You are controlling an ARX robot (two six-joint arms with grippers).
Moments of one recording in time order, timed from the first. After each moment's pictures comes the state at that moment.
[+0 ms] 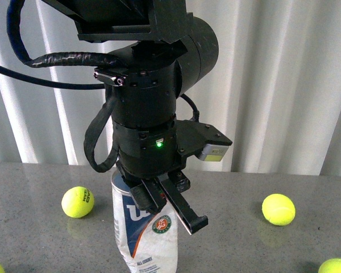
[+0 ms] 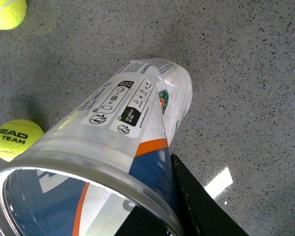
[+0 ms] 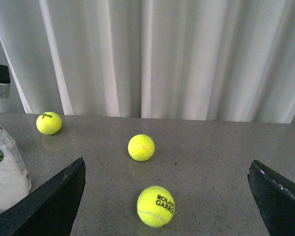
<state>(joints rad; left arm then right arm) -0.54 2.02 1.67 -0.86 -0.15 0.52 0.00 0.00 0.00 0.00 0.00 -0.01</state>
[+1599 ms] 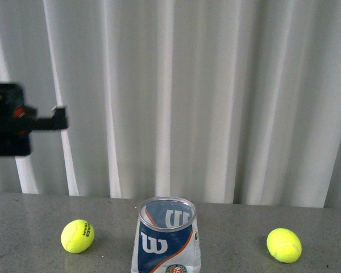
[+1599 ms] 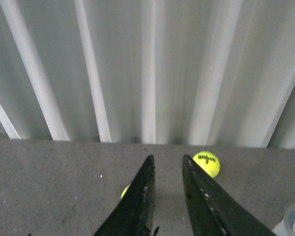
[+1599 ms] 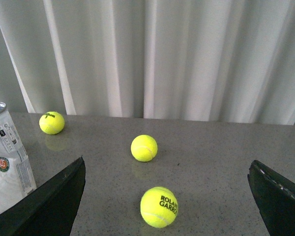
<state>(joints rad) -0.33 1.26 0.57 0.71 -0.33 0.00 0.00 0.00 0.00 0.00 0.00 -0.01</state>
